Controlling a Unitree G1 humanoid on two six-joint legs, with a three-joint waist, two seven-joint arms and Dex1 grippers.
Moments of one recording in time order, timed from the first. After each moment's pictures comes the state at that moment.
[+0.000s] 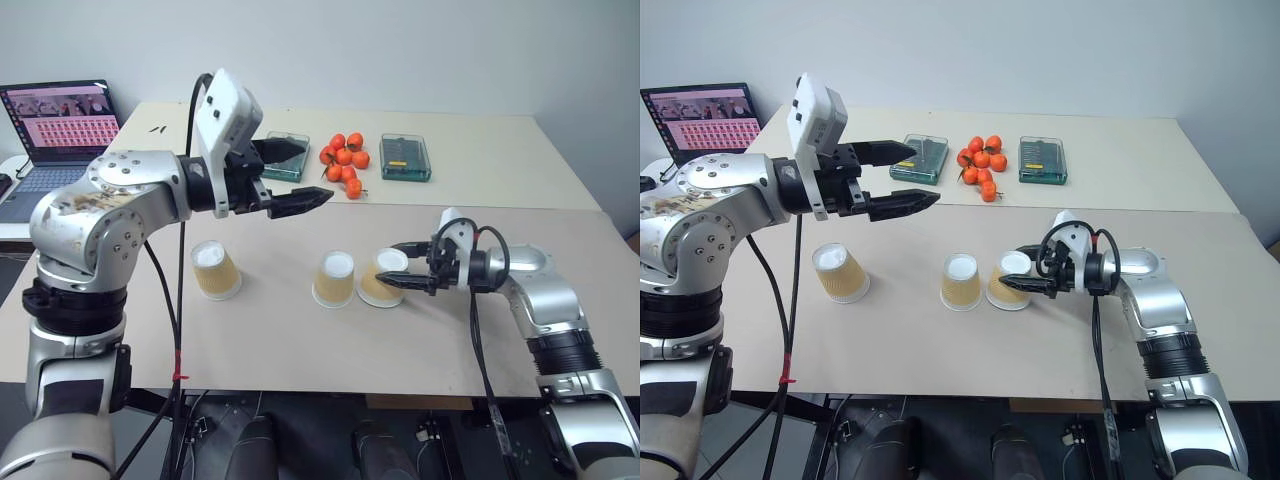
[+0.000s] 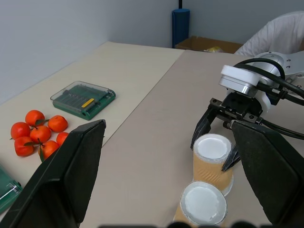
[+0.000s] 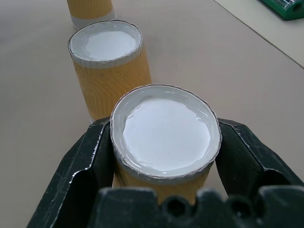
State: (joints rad) left arm -0.90 0.70 0.00 -0.27 -0.67 0.92 -0.78; right arm -0.58 -0.61 0.07 0.19 0.28 0.35 1.17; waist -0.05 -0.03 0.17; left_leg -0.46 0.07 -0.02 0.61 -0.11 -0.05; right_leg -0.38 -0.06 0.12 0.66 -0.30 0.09
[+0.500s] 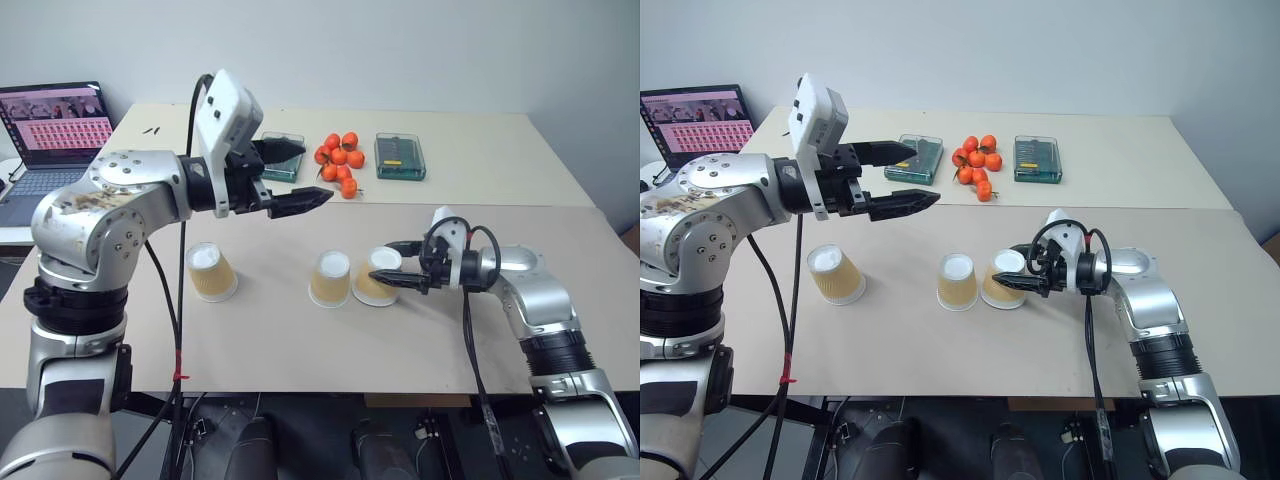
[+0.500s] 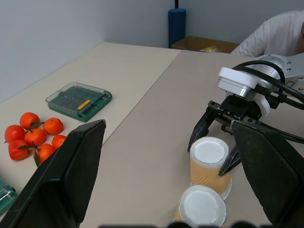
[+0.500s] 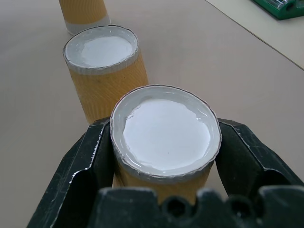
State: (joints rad) left arm -0.90 0.70 0.00 -0.26 -0.66 0.92 -0.80; right arm -0.58 -0.59 0.08 0.14 0.28 0.42 1.13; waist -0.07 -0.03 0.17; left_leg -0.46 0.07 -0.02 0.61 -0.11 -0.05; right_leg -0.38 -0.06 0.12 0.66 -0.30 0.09
